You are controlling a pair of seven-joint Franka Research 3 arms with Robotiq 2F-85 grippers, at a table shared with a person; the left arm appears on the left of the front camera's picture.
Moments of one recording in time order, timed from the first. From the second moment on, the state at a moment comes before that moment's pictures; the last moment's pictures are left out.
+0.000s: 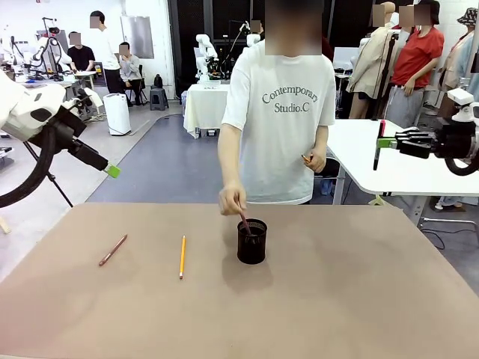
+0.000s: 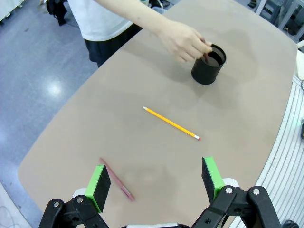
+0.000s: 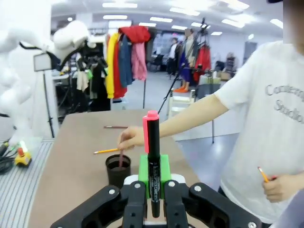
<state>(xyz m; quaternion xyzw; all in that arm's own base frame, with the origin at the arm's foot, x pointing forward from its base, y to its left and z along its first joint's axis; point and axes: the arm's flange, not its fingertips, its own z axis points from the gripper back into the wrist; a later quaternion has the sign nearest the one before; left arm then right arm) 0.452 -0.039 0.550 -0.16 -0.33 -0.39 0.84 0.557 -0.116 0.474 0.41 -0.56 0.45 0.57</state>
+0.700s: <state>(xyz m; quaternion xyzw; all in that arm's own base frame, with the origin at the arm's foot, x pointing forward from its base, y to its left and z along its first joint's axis) 0.452 -0.039 0.550 -0.16 -0.33 -0.39 0.84 0.558 -0.115 0.473 0.40 -0.56 0.45 0.57</state>
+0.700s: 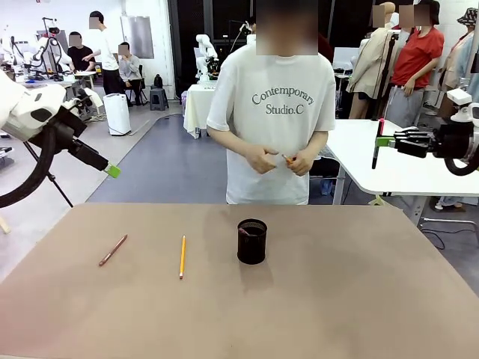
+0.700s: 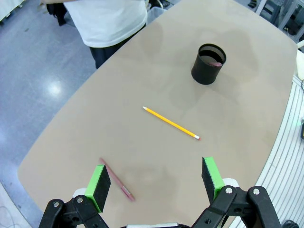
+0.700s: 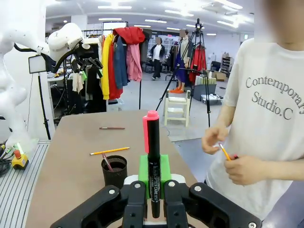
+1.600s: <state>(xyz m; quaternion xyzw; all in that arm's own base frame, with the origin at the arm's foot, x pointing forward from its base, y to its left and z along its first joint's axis) 0.452 -0.039 0.550 -0.16 -0.33 -0.39 0.84 0.558 -0.115 0.473 0.40 -0.56 0.45 0.57</state>
